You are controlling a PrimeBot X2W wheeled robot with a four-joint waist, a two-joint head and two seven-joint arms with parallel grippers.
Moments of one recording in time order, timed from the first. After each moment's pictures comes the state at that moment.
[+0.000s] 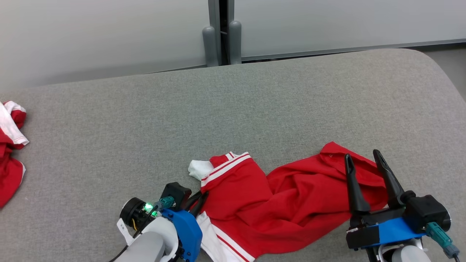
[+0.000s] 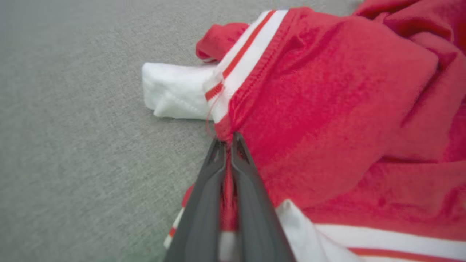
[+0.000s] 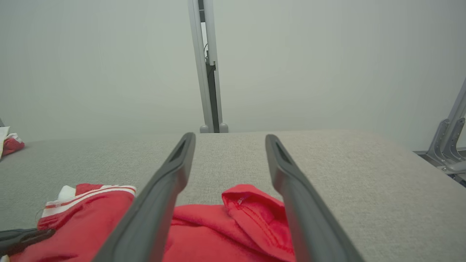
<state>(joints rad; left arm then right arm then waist) -0.55 0.11 -0.72 0.88 -0.38 -0.13 -0.12 -0.09 -0.08 0.04 0.12 0.09 0.13 -0.26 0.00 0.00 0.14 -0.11</state>
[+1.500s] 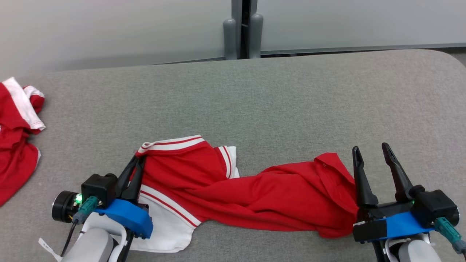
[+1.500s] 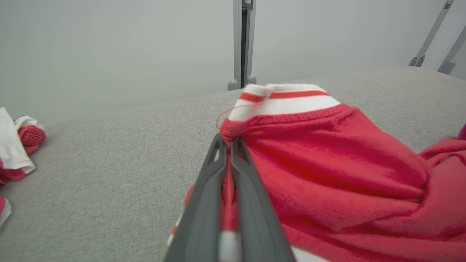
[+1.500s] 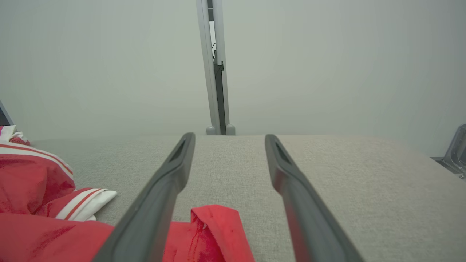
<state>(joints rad) -0.40 0.33 -0.53 0.44 -0.47 0.09 -0.25 -0.11 -0.09 0.02 0.11 0.09 0.13 -0.26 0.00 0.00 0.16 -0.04</state>
